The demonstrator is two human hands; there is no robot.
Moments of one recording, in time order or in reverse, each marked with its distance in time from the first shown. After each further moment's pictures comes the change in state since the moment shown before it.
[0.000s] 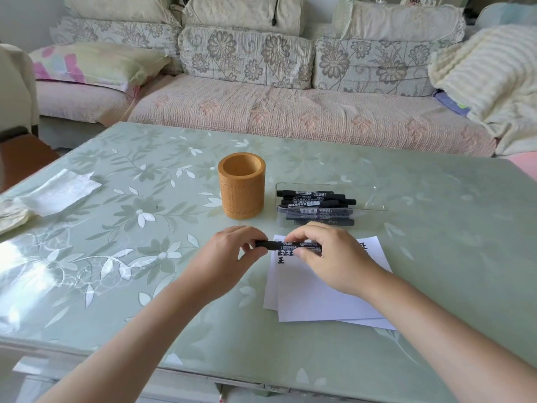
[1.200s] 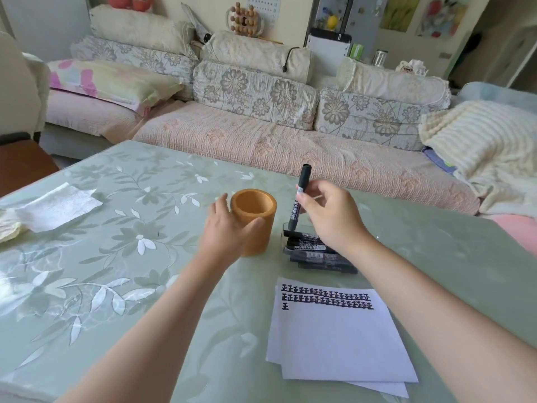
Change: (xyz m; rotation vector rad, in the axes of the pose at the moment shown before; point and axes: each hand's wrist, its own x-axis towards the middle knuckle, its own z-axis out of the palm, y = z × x) left_hand 0.095 -0.042 -0.010 -0.208 0.386 -0.404; right_hand 0.115 -0.044 -0.043 0.142 0.346 0.023
